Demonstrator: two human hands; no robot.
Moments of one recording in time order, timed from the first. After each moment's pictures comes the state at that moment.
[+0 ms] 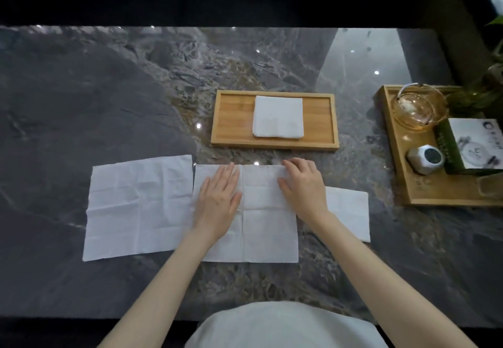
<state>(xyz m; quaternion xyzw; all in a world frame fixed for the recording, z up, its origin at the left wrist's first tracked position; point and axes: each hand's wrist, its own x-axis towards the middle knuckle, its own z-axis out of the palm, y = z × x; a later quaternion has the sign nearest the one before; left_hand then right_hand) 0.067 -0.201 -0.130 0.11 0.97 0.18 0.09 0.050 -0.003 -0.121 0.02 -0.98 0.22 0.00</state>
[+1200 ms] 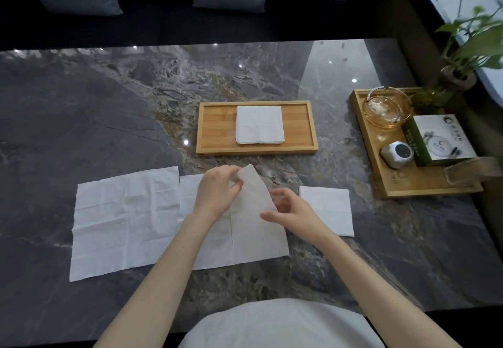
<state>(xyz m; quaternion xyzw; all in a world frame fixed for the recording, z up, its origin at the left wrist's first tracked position) 0.030 -0.167 -0.087 0.08 0.93 0.35 0.05 0.095 0.010 -0.084 -0.12 -0.79 0.53 -0.27</state>
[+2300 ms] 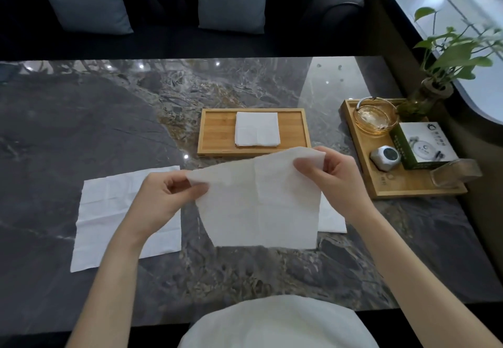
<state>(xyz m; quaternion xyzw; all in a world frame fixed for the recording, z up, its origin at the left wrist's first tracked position) 0.087 -0.226 0.015 0.03 0.79 0.61 0.10 0.095 0.043 0.013 -0.01 -0.79 0.61 0.00</state>
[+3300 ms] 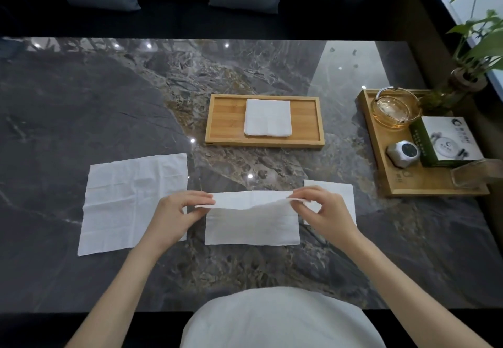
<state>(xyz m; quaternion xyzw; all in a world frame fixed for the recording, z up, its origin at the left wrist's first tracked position) 0.103 -0.250 -0.063 0.03 0.89 0.45 0.12 0.120 0.041 -0.070 0.03 -0.90 0.44 -0.05</state>
